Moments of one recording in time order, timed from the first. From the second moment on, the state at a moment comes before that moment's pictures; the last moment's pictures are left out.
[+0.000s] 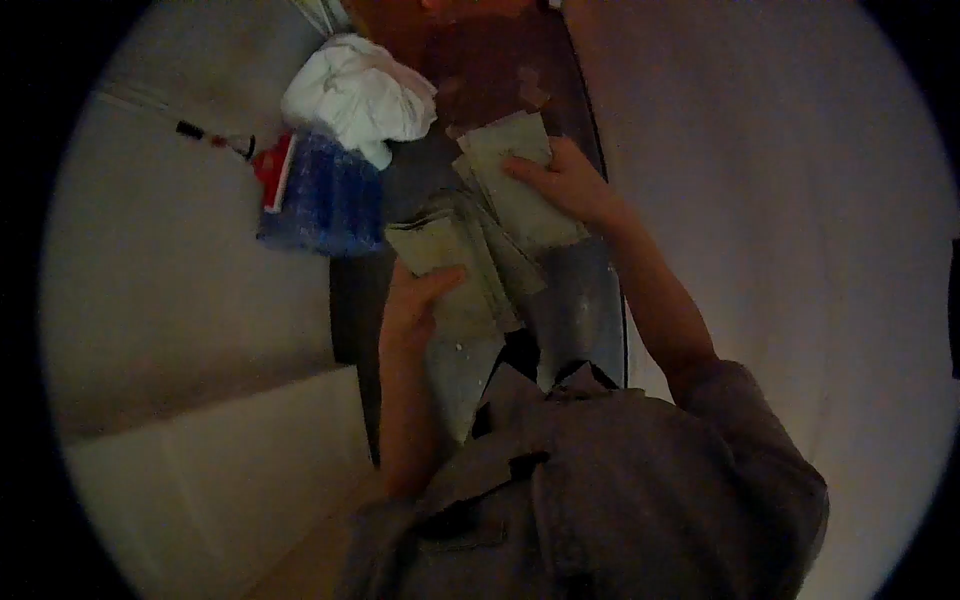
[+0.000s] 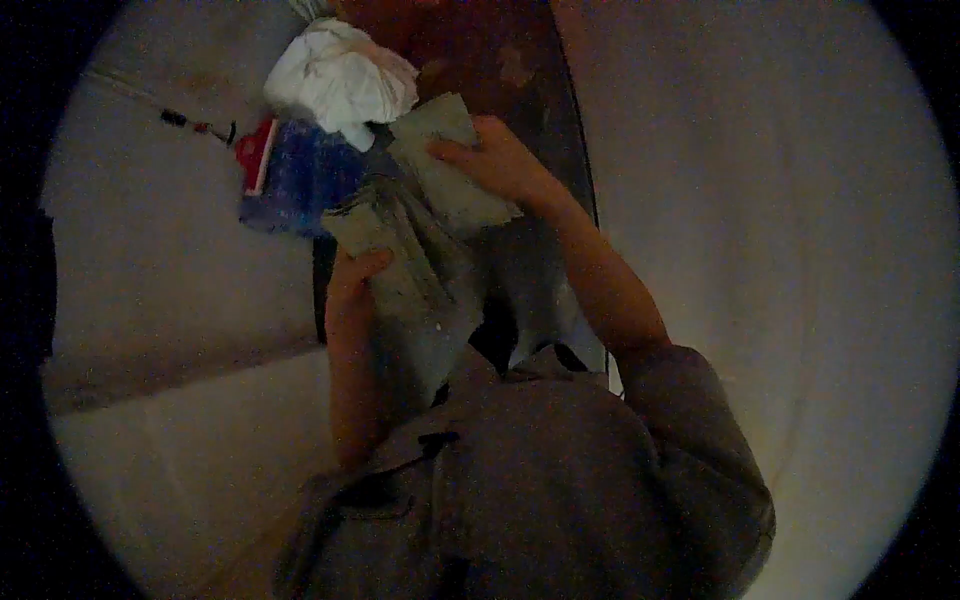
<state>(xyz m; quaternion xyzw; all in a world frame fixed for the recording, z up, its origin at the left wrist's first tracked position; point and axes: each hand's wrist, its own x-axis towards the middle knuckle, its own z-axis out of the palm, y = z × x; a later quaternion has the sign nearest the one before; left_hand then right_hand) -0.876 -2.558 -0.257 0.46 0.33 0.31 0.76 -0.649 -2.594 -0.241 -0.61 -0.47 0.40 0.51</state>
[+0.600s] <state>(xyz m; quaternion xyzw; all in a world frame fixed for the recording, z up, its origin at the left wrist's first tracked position) -0.571 -2.147 -0.255 0.31 0.36 0.41 0.78 -0.353 -2.194 -0.263 -0.58 -0.47 0.08 0.66</state>
